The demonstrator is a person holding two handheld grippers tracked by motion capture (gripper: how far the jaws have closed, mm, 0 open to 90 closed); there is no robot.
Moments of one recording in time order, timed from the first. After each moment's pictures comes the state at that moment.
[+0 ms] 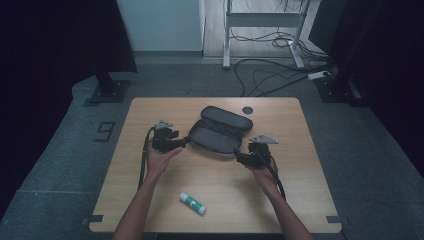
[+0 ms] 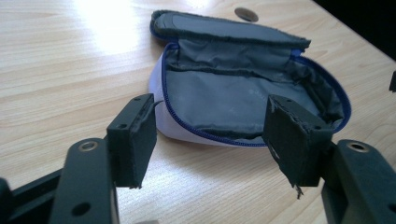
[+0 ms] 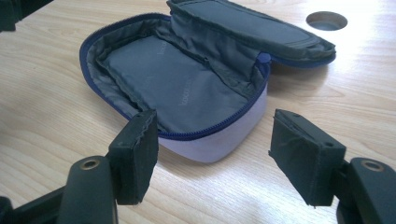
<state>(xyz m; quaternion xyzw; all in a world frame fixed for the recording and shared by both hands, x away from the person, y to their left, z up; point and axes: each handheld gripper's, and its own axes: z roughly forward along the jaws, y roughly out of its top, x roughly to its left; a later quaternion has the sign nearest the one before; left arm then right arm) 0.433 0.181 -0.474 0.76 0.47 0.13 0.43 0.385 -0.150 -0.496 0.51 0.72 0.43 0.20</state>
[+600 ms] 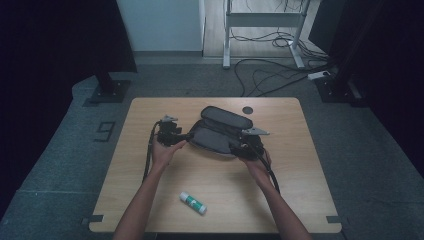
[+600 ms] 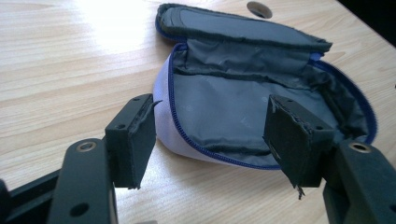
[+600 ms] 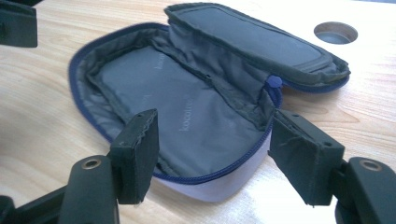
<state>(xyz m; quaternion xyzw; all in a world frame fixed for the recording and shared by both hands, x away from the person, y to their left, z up) 0.460 0.169 -0.484 0.76 0.49 0.12 0.41 0.411 -0.132 -0.494 0.52 0.72 0.41 0.20</state>
